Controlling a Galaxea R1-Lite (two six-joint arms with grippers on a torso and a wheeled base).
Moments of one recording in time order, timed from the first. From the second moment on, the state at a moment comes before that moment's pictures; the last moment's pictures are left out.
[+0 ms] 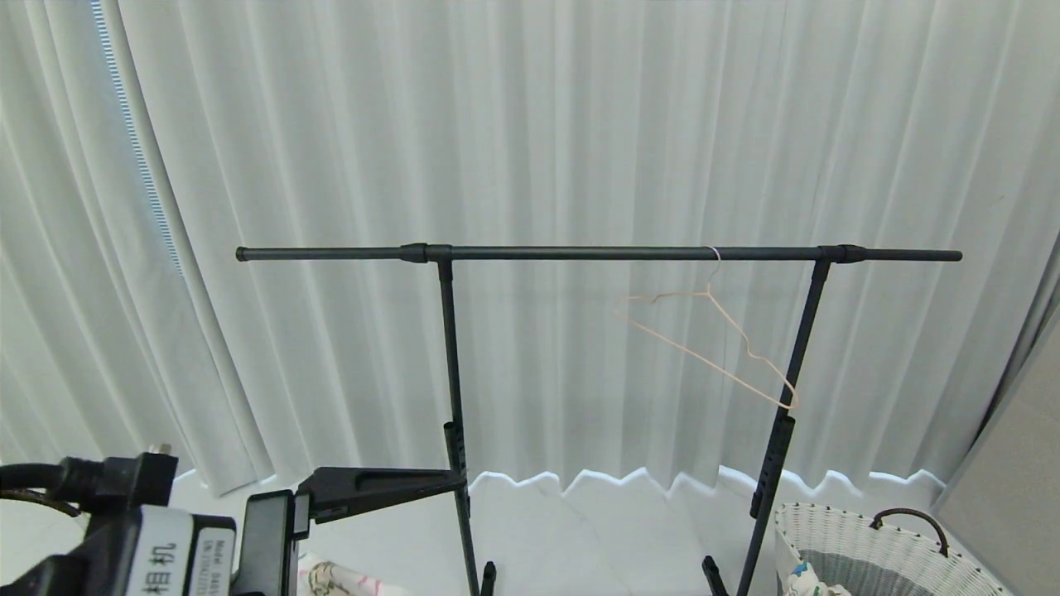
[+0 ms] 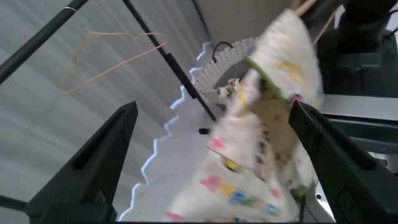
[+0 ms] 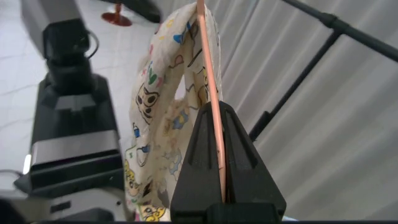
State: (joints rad) left arm -0.93 1.12 -0.49 -0.35 -0.25 0.41; right arm 1.45 1.30 -0.05 -1.23 -0.20 -0.16
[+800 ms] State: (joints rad) left arm -1.05 1.30 -0.49 -0.35 -0.27 0.40; right arm 1.51 1.29 -0.03 -1.23 -0.15 -0.15
